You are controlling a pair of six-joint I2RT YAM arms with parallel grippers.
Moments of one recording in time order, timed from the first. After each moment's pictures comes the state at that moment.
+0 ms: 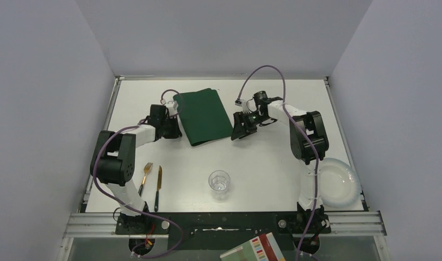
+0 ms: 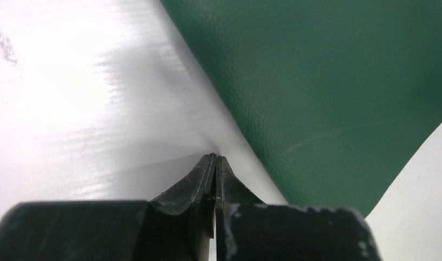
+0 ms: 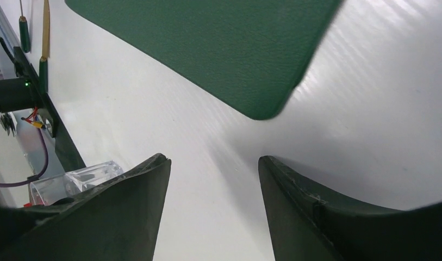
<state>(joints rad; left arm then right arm) -0.17 1.80 0.94 0.01 0.25 -0.22 0.32 2.17 1.55 -0.66 -0.79 -0.13</state>
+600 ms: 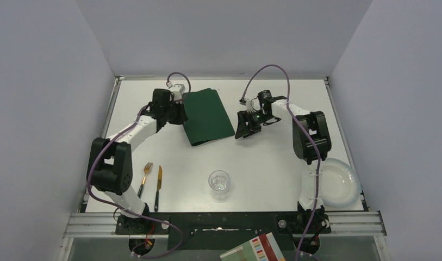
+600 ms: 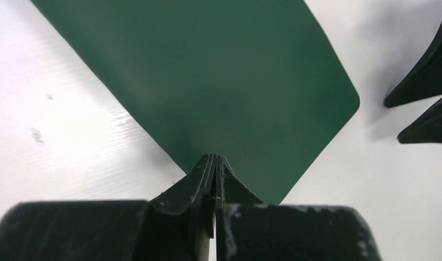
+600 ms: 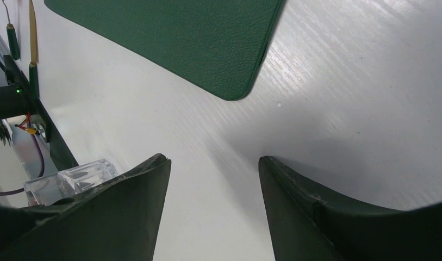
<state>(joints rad) -0.23 1.67 1.15 -0.17 0.25 -0.17 0.27 2.16 1.55 -0.70 -0.76 -0.13</state>
